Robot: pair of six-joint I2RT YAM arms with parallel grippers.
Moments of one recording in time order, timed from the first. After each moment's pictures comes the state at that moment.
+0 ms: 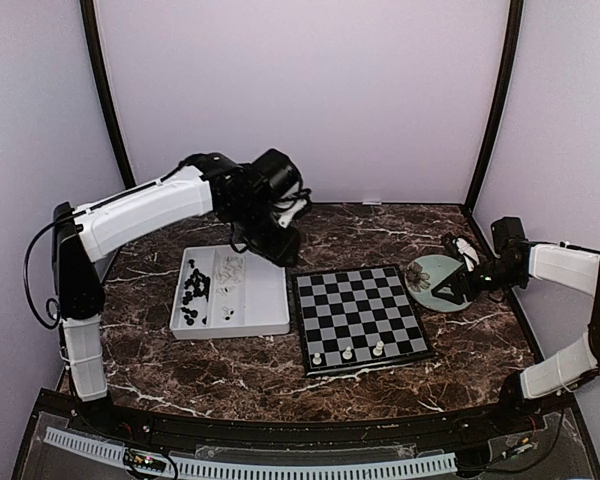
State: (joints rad) left arm -0.93 2.00 1.97 -1.11 0.04 -0.18; right arm -0.02 1.34 0.75 -0.49 -0.65 -0.50
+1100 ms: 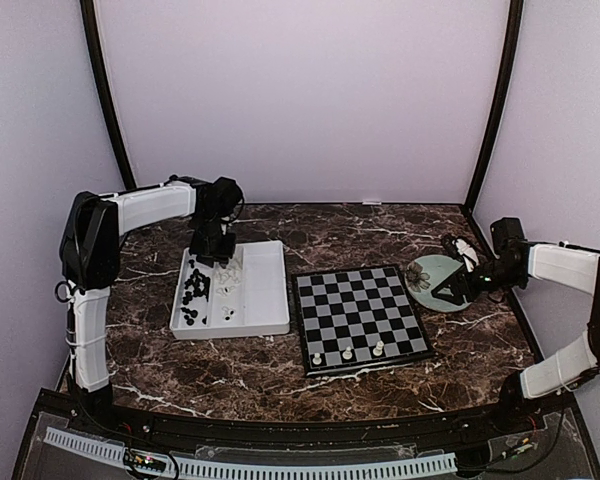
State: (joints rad) left arm -0.47 2.12 1.78 -1.03 -0.17 -0.43; right arm -0.02 1.34 0.75 -0.49 -0.64 -0.51
